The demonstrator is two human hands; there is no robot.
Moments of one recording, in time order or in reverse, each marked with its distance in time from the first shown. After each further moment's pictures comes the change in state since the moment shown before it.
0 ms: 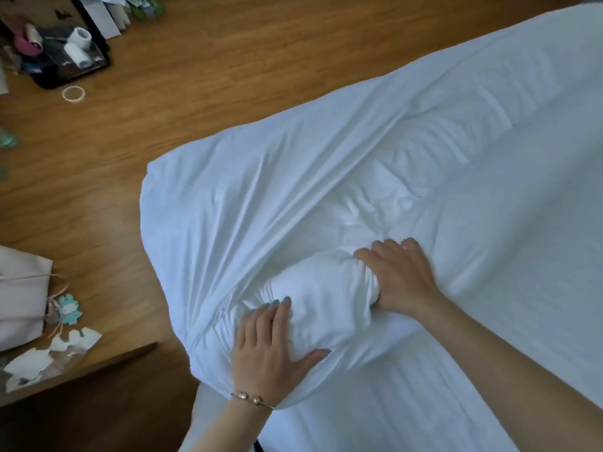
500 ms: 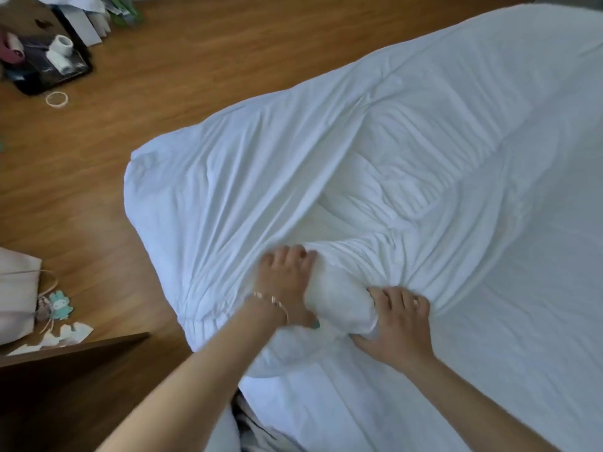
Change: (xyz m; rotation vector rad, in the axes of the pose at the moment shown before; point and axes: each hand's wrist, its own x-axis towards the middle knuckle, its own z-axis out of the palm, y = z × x) left_hand 0.051 0.082 -0.043 0.154 -0.752 0.224; right_hand -0.177 -0.036 0.048 0.128 0.185 0.299
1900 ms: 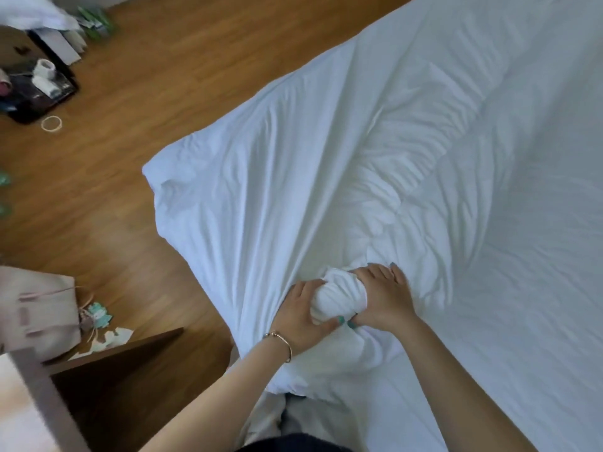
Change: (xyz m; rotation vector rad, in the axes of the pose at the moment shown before) left_hand -0.079 -0.003 0.061 -0.703 0.110 0.030; right_hand 0.001 -0.067 -0.062 0.234 -0.531 0.201
